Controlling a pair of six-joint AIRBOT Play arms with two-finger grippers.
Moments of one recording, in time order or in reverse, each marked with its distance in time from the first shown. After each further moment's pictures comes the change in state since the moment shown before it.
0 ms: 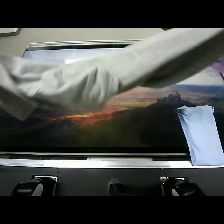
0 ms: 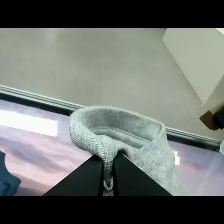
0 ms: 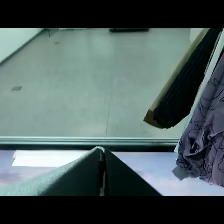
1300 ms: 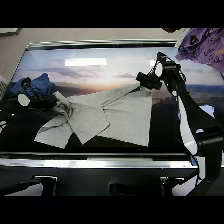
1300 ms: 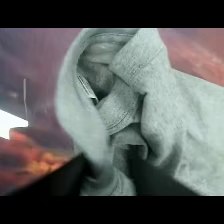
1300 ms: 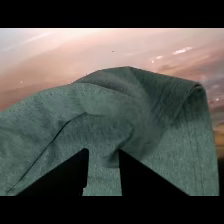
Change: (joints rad) left arm 0.021 -0.811 -0.385 -0.025 0.180 -0.071; right arm -0.002 -1.064 0.011 0.243 0.054 0.378
